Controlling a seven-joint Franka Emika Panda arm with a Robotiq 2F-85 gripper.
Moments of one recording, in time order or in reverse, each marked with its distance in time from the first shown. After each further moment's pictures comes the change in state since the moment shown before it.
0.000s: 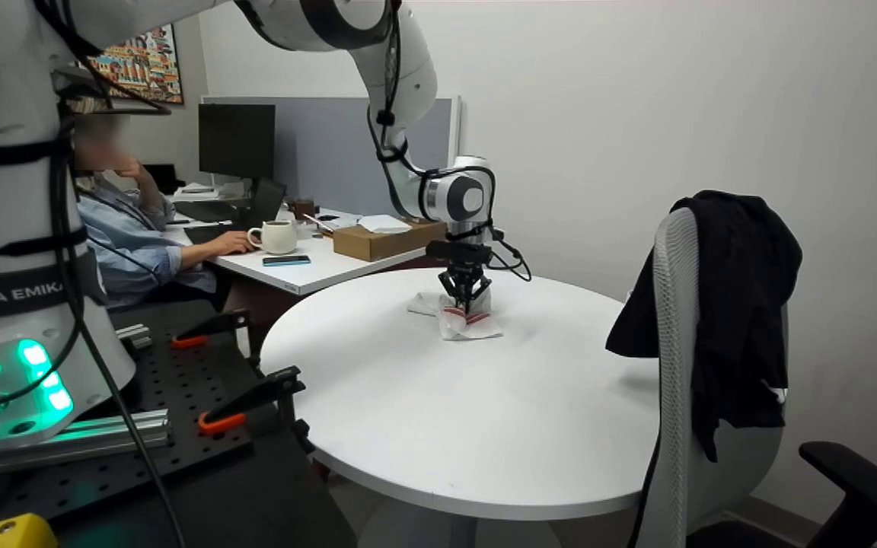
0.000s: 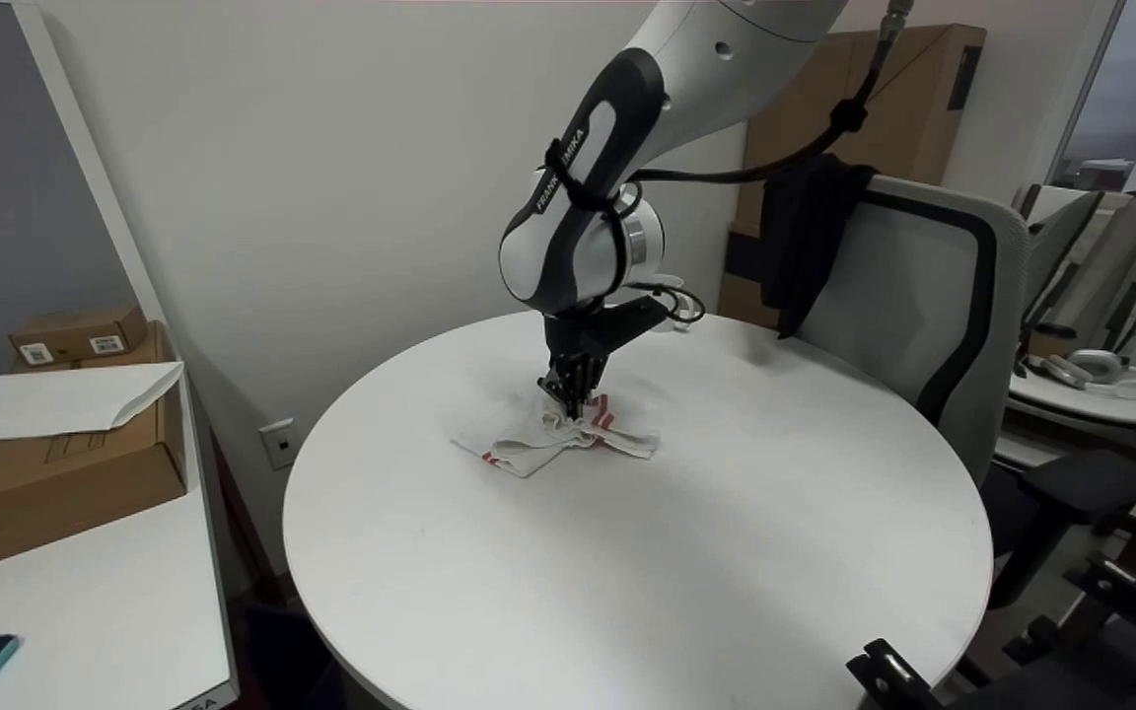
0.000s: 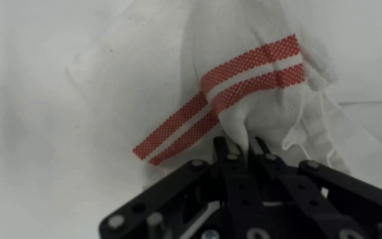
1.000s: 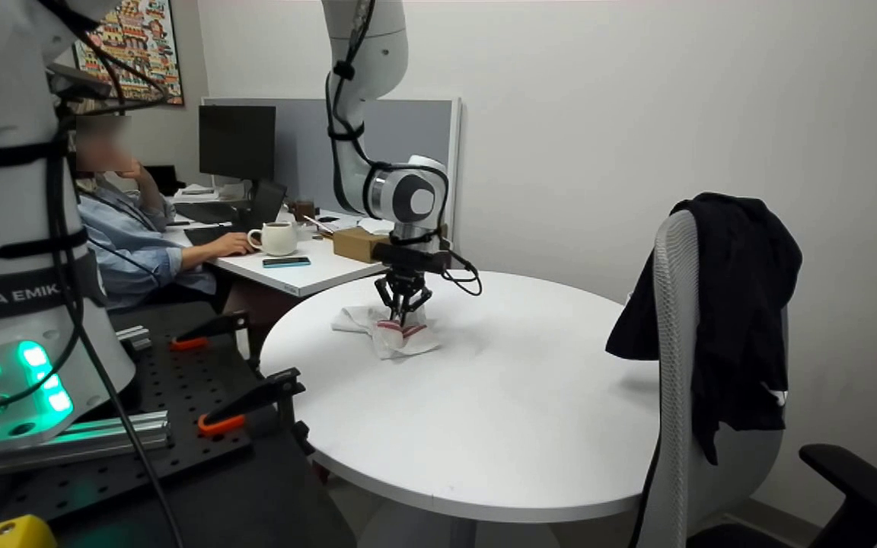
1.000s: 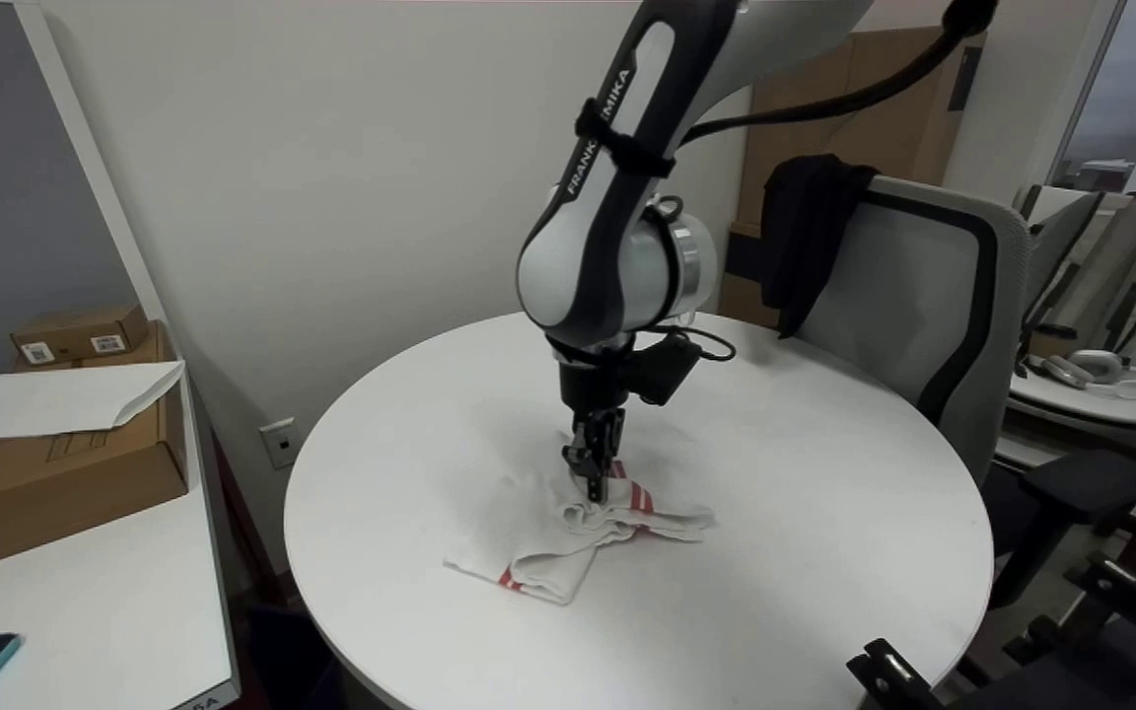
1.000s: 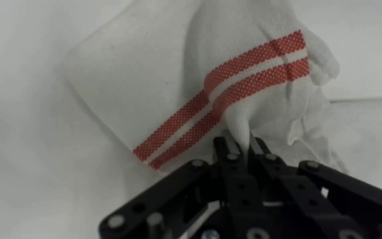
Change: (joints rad) arm -0.068 -0.250 0.112 -0.528 -0.006 0.116 -0.213
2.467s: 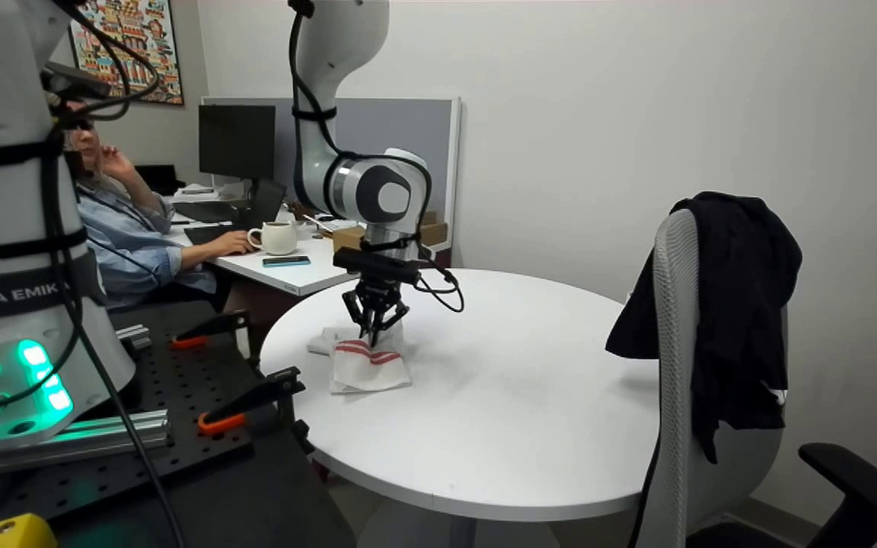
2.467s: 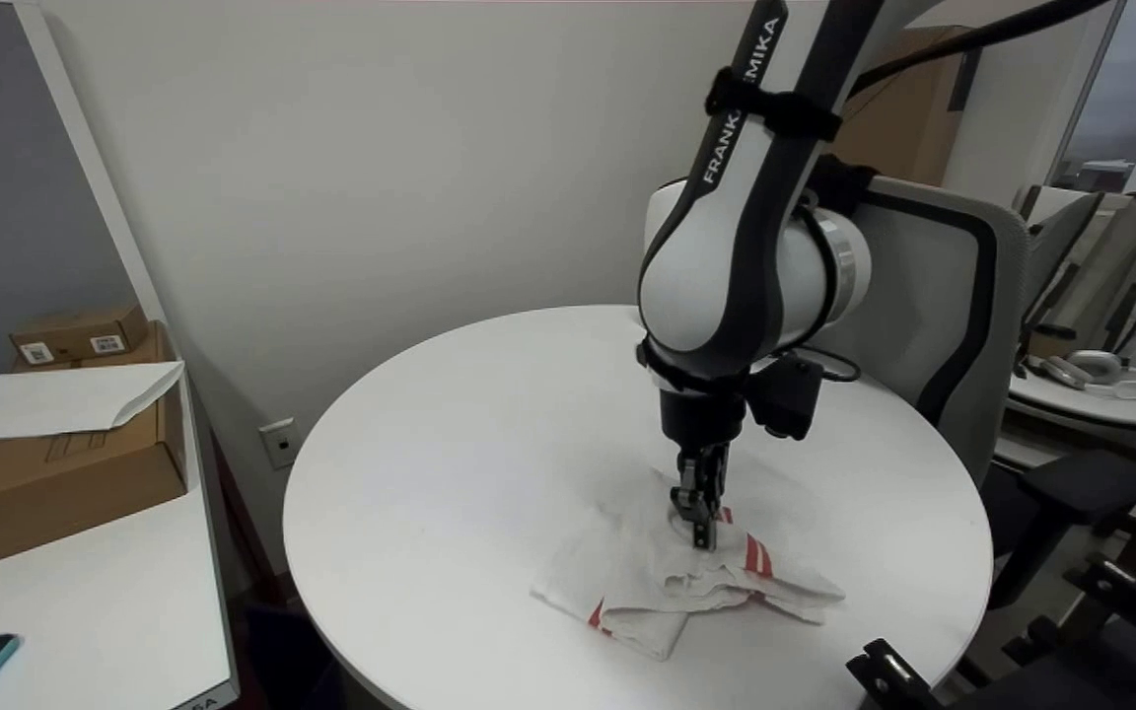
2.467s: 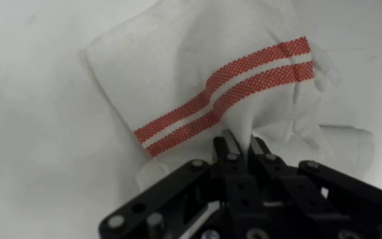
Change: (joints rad) arm -0.066 -0.201 -0.034 -0.394 -0.034 0.136 0.012
